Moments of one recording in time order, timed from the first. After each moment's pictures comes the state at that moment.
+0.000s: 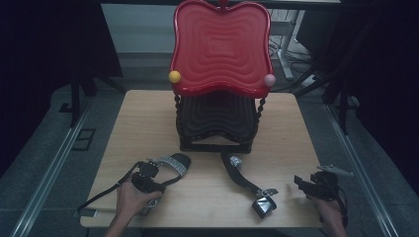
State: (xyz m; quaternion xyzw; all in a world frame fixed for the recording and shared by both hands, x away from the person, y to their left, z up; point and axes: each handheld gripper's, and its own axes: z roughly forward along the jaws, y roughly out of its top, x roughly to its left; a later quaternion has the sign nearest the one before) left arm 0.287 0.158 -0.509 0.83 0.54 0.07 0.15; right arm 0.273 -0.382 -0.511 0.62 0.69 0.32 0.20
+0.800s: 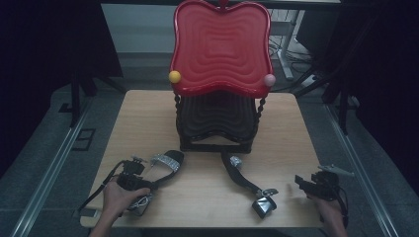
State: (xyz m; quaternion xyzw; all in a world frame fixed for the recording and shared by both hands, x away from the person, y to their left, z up) left arm 0.284 0.204 -0.496 0.79 0.56 -0.01 0.25; right arm 0.274 -0.384 -0.512 0.62 0.68 0.32 0.21
